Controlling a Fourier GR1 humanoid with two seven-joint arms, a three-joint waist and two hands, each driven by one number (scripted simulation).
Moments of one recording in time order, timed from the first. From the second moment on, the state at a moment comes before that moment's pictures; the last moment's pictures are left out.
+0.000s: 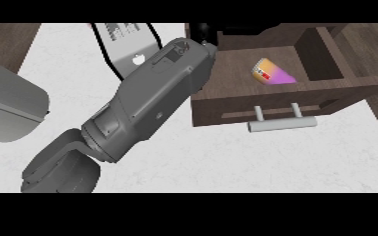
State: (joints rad) left arm -1.39 0.00 -0.59 -0.48 1.01 0.78 -0.24; right arm 0.26 -0.10 -0.66 -2.35 -0.36 0.50 0.18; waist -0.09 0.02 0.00
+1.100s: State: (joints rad) left arm -1.42 0.01 -0.59 -0.51 1.04 0.80 -0.24; right arm -0.10 -0.09 -0.15 -2.17 0.61 0.33 0.02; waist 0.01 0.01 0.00
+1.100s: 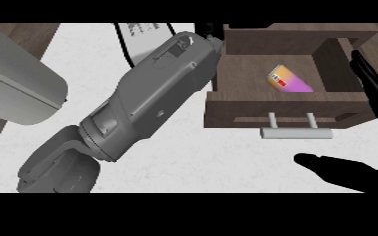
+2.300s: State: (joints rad) left arm -1.28 0.23 -0.60 -0.77 0.92 0.83 -0.06; right arm -0.59 -0.13 0.01 -1.13 1.17 -0.12 -0.11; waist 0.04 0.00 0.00
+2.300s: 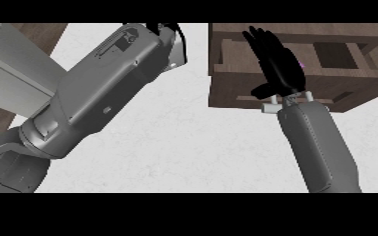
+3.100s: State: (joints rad) left arm -1.17 0.36 -0.58 -0.98 0.86 0.84 0.04; right arm -0.87 -0.16 -0.10 -0.60 1.28 -0.51 -0.15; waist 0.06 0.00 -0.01
